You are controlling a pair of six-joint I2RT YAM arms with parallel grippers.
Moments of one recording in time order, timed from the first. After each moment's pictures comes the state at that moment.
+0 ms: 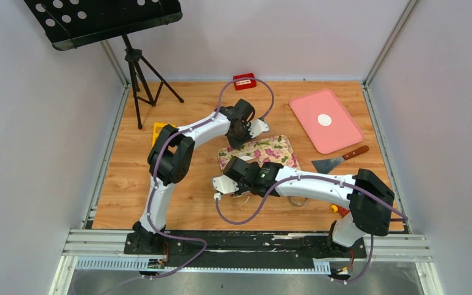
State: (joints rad) left arm -0.65 2.19 1.71 -0.71 0.11 0.58; right arm 1.14 1.58 1.11 -0.60 0.38 -0.88
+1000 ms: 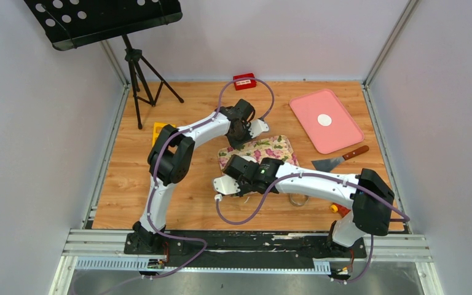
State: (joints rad) left arm -0.65 2.19 1.71 -0.71 0.11 0.58; right arm 1.14 1.58 1.18 -0.76 0.30 -0.85
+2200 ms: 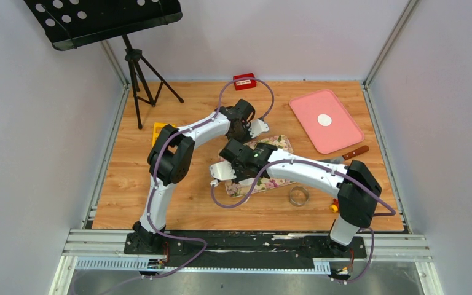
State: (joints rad) left arm -0.65 2.19 1.71 -0.71 0.11 0.58; right arm 1.04 1.70 1.35 -0.81 0.27 -0.91
